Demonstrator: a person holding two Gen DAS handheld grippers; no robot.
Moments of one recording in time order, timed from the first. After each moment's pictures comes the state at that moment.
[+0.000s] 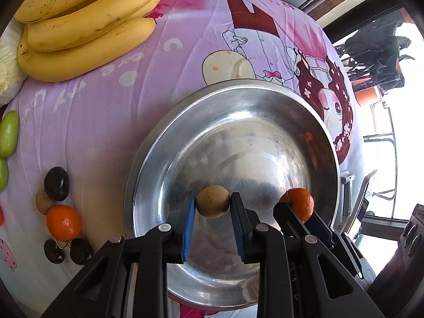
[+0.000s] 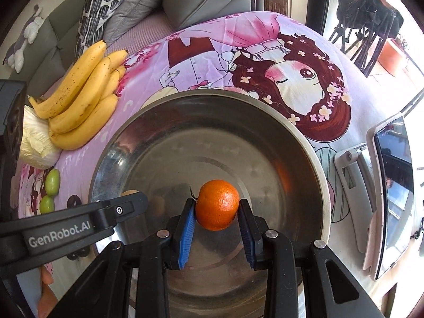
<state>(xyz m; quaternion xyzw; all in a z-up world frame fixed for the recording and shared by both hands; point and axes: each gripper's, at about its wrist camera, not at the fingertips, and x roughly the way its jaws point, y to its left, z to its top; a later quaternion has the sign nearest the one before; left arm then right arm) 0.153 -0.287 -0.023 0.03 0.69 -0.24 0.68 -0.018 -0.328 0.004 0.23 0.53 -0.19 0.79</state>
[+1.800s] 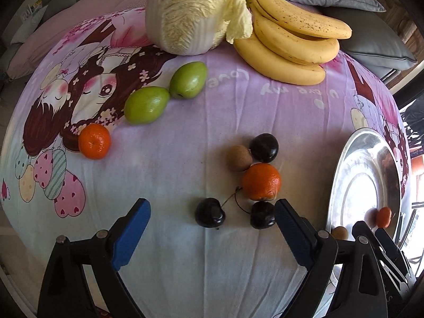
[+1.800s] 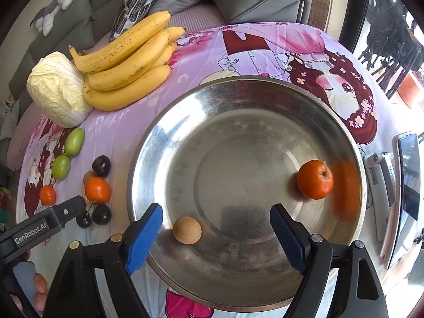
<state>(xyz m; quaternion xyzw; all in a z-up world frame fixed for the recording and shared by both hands) 0.130 -0.110 0.000 -0.01 0.62 -0.03 0.79 -0.023 -0.262 0.006 0.17 0.54 -0.13 0.81</state>
